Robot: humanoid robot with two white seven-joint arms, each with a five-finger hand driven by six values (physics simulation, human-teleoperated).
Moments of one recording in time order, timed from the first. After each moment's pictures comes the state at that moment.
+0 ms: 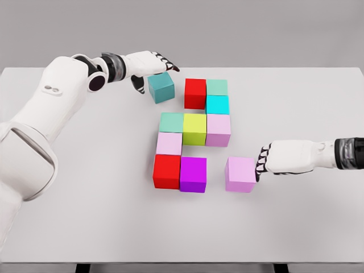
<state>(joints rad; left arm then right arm) -1.22 0.09 -1.05 -0.28 -0.74 -0.61 -0.12 -1.05 -1.09 1.48 -1.61 0.44 -0.61 0.17</state>
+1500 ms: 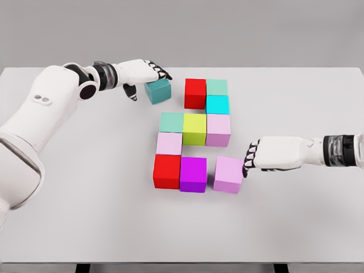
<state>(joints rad) -1.16 0.17 -1.04 -0.38 -0.76 -0.61 -0.12 -1.05 -1.05 1.47 -1.64 0.40 -0.56 0.16</state>
